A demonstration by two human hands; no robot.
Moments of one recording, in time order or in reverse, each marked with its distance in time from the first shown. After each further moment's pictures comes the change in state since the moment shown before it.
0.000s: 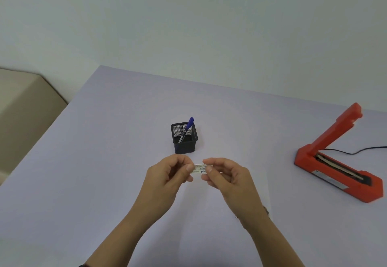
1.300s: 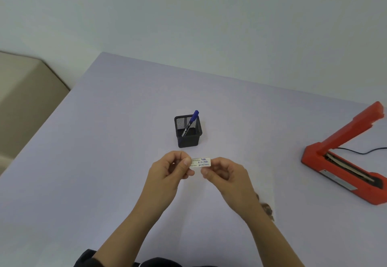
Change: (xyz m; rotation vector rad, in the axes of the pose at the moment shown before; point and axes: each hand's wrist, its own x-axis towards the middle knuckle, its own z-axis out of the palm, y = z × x) left_hand 0.011 -0.022 0.011 -0.246 0.090 -0.179; right_hand 0.025 0.035 -0.001 -0.145 -0.085 -0.024
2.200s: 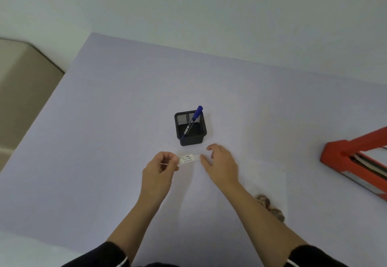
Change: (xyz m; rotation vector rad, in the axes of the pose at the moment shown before) left_hand 0.069 -0.061 -0.004 0.245 0.229 -0.219; right_hand 0.112 0.120 0.014 -0.755 0.124 0.066
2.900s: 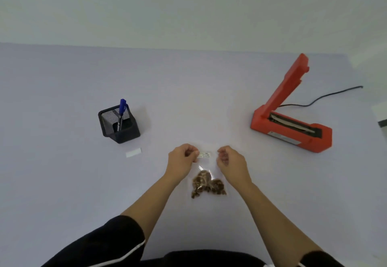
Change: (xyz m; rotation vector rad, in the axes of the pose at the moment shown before) left_hand -0.024 -0.003 0.198 0.243 -0.433 0.134; right_hand -0.074 0.169 -0.101 0.239 0.114 0.249
